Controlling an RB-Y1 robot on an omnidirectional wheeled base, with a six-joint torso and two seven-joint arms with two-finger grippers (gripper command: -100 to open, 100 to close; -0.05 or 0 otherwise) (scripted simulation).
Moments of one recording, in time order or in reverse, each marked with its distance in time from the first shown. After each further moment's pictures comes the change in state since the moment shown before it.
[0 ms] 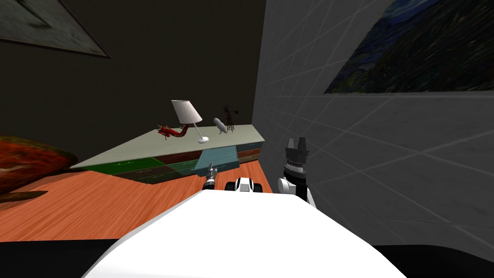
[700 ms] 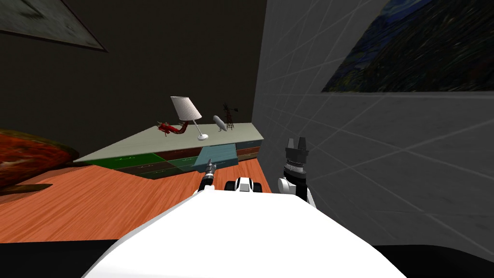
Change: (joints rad) left arm -0.014 0.042 0.015 -0.152 0.017 0.205 0.014; right arm 0.000 0.000 0.000 0.000 0.000 0.000 0.000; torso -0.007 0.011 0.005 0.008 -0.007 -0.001
